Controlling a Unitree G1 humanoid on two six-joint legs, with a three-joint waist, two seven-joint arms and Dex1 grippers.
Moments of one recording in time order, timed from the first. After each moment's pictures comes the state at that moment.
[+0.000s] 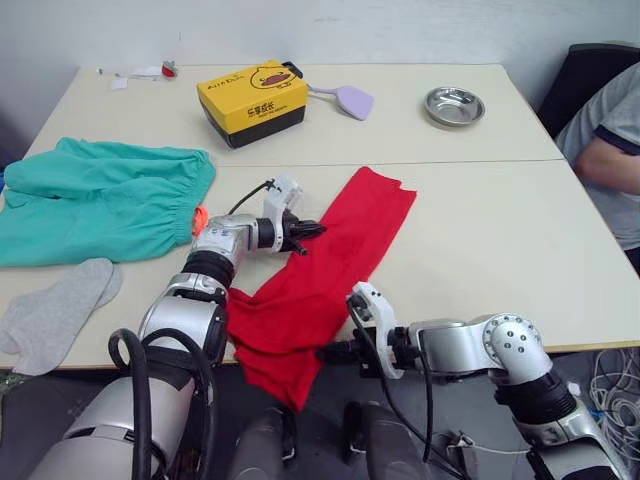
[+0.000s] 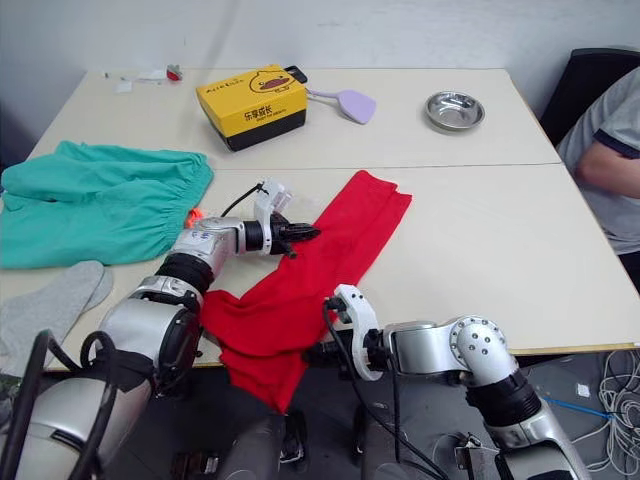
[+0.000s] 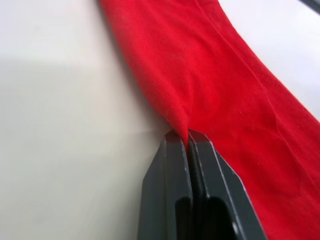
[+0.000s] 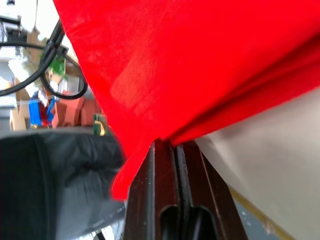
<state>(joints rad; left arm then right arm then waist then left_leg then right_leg) -1.13 0.23 0.03 1.19 -0.12 0.27 -0.88 -0.40 -0.53 0.29 -0.25 1.83 1.23 -0.43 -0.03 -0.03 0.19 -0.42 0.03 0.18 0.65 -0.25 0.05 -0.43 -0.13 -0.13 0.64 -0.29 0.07</state>
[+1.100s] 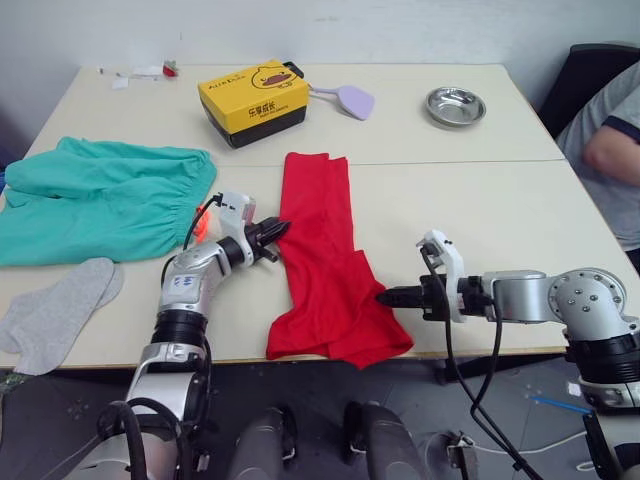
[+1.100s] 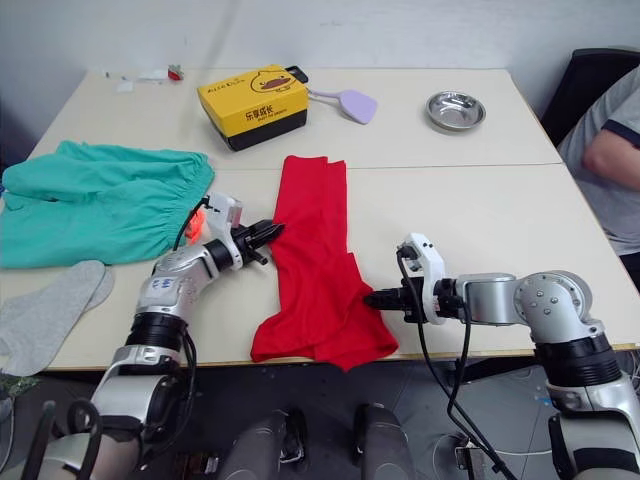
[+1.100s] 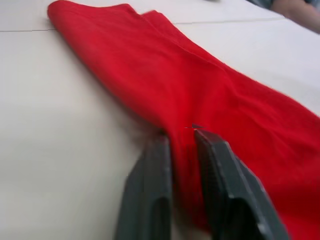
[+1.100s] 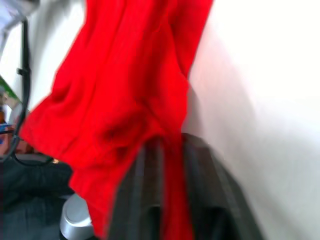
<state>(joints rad) -0.67 0.30 0.12 0.53 -0.22 0.25 -0.69 -0.50 -0.80 0.06 -0.12 1.37 1.29 0.22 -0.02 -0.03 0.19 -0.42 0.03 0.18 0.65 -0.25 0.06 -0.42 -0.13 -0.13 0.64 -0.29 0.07</state>
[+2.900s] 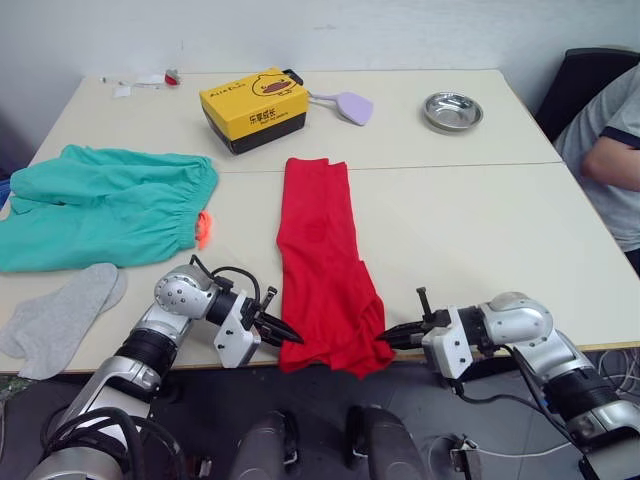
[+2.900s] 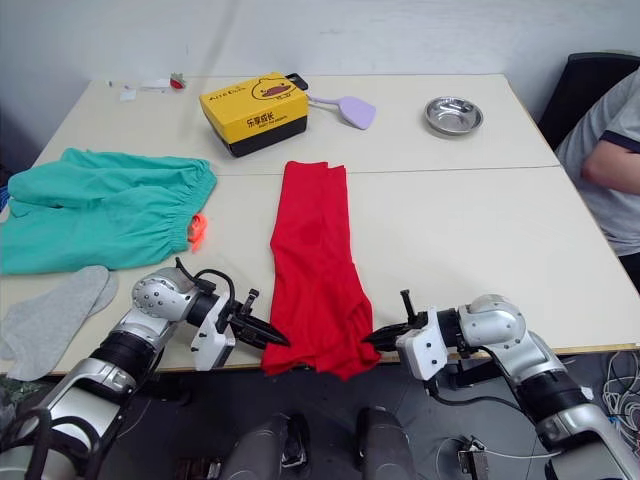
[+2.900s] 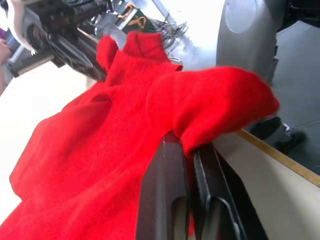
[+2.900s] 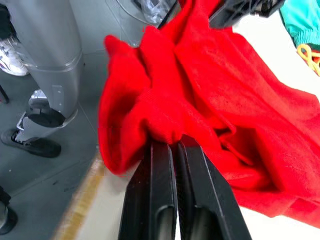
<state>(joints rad) -0.58 0.59 -0.41 0.58 -0.27 -1.05 -1.48 -0.32 -0.76 0.33 0.24 0.11 -0.81 1.22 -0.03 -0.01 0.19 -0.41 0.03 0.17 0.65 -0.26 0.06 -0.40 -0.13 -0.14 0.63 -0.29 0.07</state>
